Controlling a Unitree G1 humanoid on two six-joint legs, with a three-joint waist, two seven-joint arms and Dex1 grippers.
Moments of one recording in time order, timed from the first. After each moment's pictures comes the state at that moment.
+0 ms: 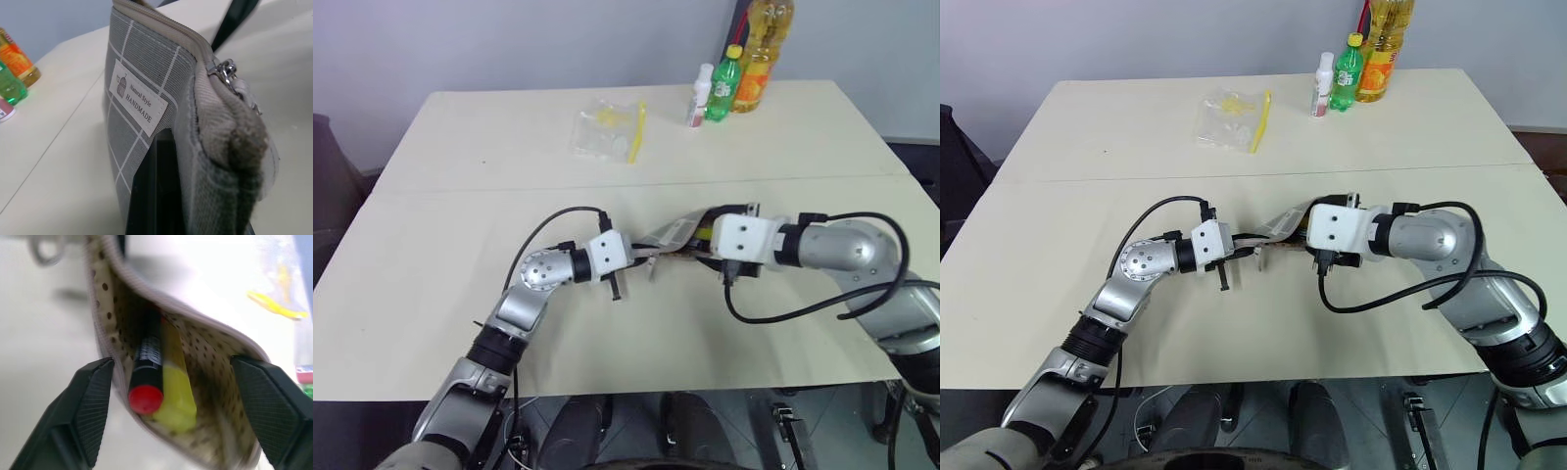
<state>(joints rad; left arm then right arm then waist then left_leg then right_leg) -0.48 0.31 -0.29 0.18 -0.04 -0.17 -0.87 -0.45 -0.94 0.17 -0.46 -0.03 0.48 0.91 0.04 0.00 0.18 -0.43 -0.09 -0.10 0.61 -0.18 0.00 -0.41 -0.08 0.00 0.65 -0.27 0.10</state>
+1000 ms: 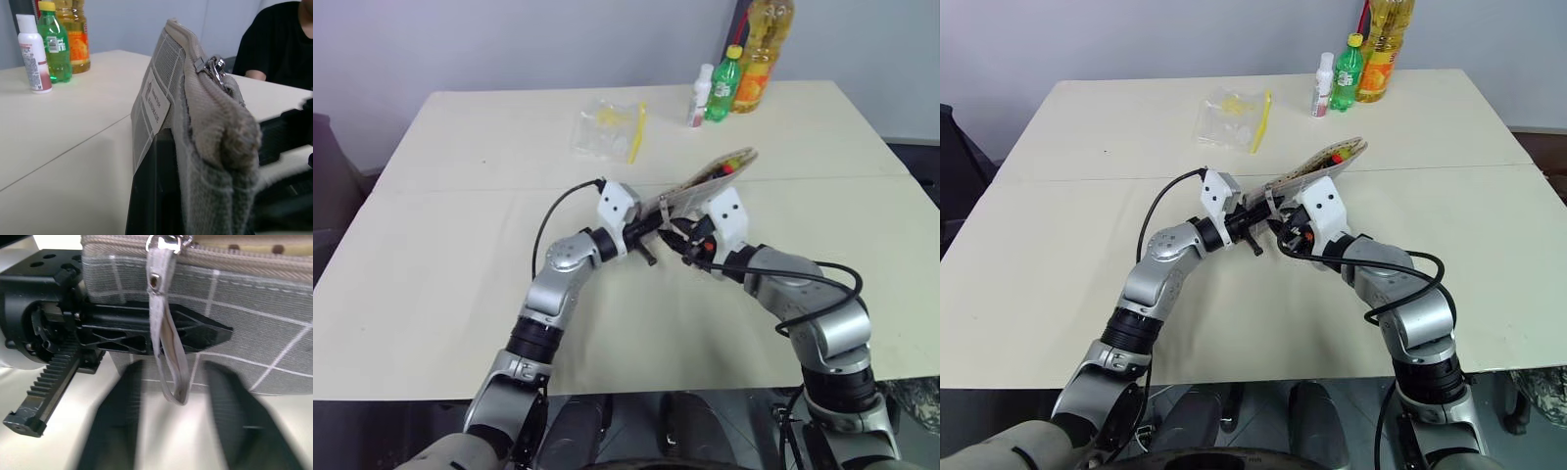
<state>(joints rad) -0.55 0.06 -0.16 0.19 -0.23 0.17 -0.66 -0.37 -0.39 0.05 -0.50 0.31 0.92 0.45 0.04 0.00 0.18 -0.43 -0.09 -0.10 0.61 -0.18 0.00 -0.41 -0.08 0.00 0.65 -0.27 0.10</state>
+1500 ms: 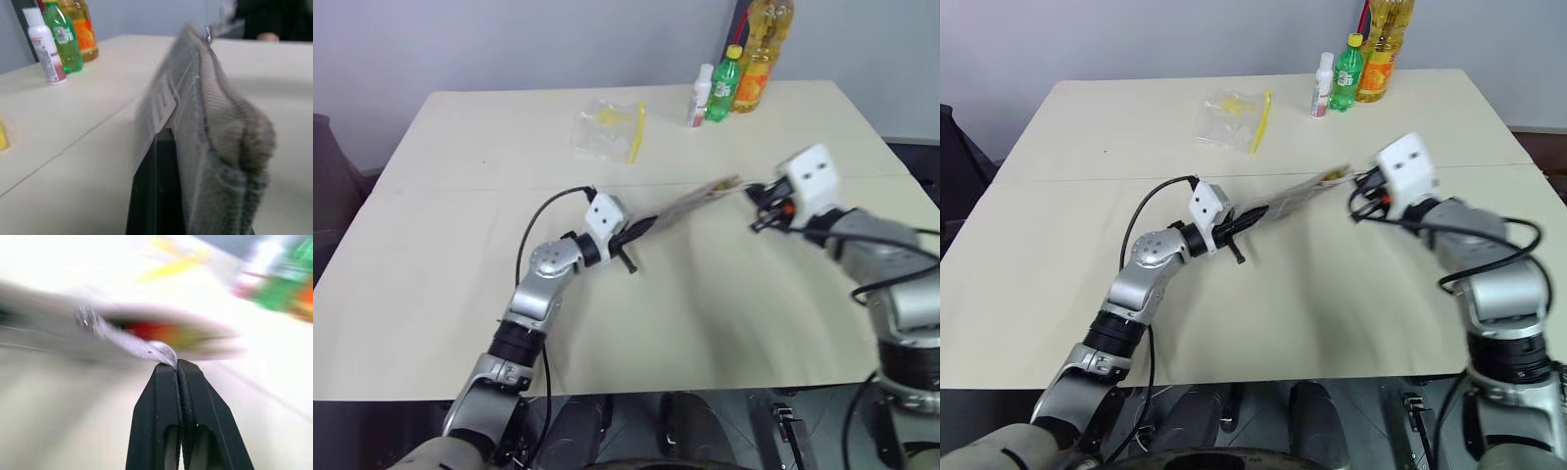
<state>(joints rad) -0.50 0.19 -0.19 0.19 -0.15 0.04 -0.71 -0.43 -0.77 -0.16 -0.32 0.27 0.83 0.50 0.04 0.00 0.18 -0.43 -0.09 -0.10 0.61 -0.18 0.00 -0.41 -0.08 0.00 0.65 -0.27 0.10</state>
